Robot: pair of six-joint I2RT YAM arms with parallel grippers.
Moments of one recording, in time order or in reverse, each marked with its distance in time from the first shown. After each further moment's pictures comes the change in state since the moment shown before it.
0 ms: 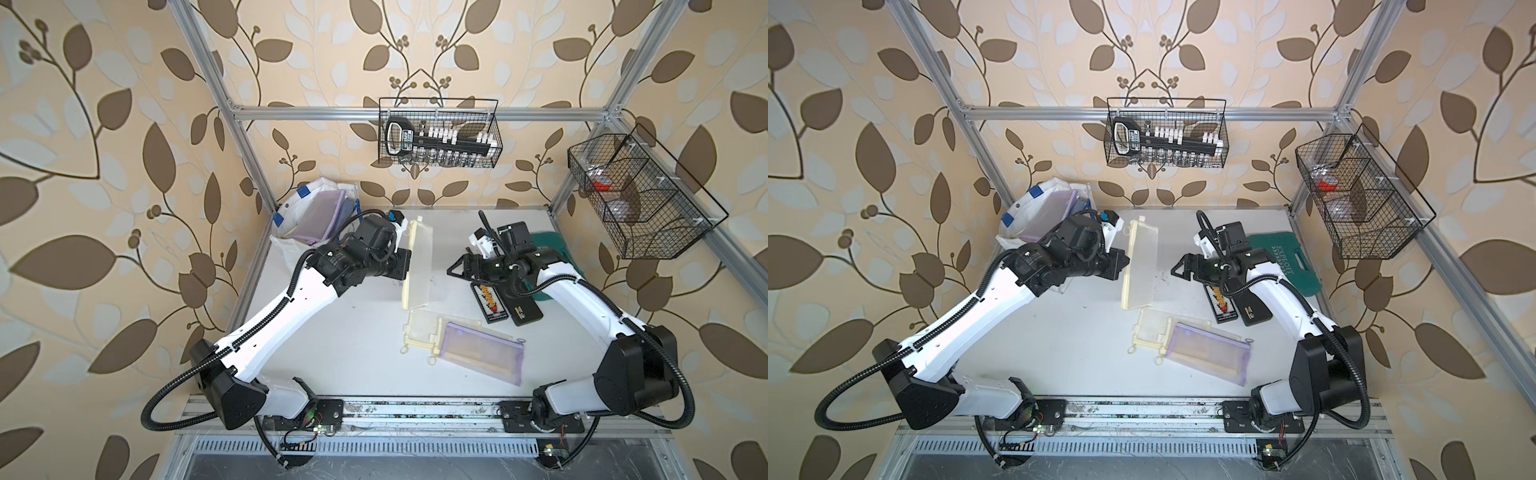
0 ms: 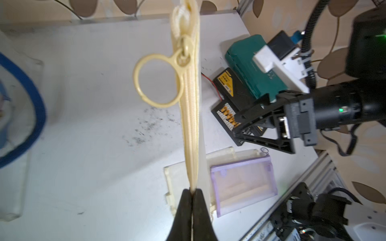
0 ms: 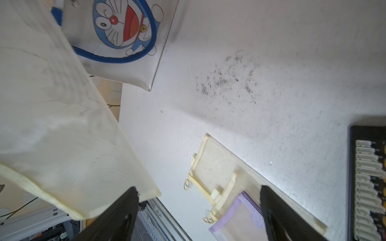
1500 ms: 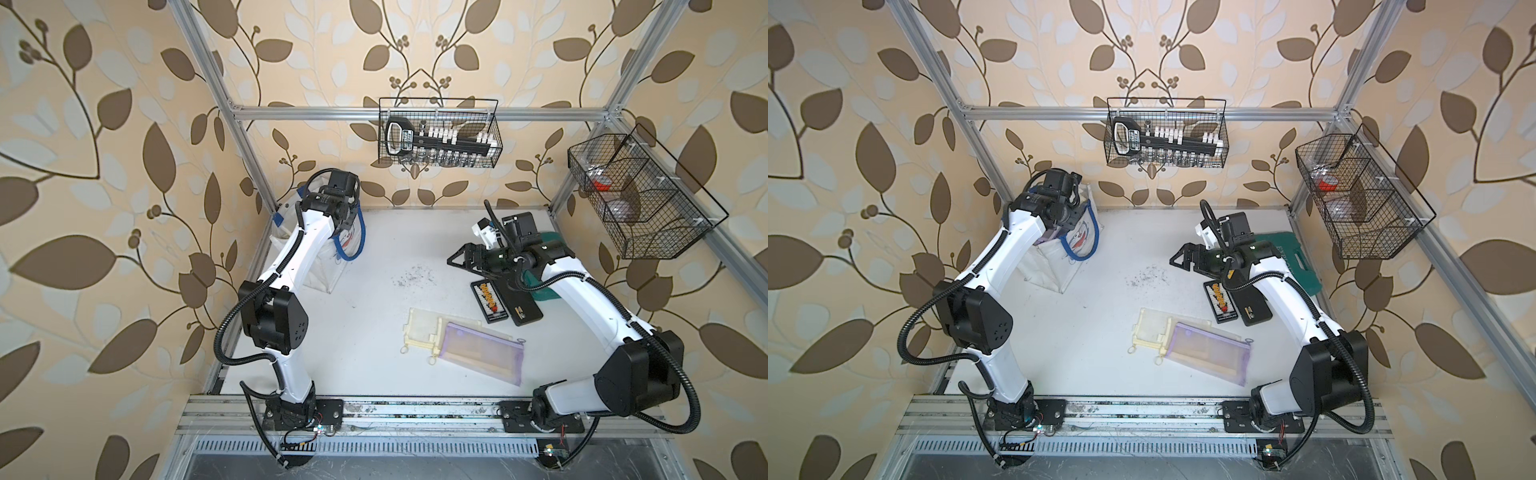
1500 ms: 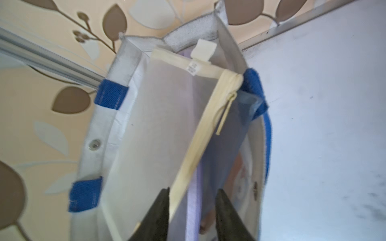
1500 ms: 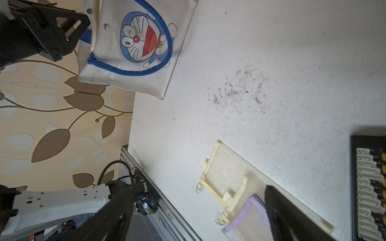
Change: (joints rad) left arm 0.406 0.446 0.367 -0.056 -0.373 0.513; right arm -0.005 -0.002 0.075 -0.050 -0.019 0.039
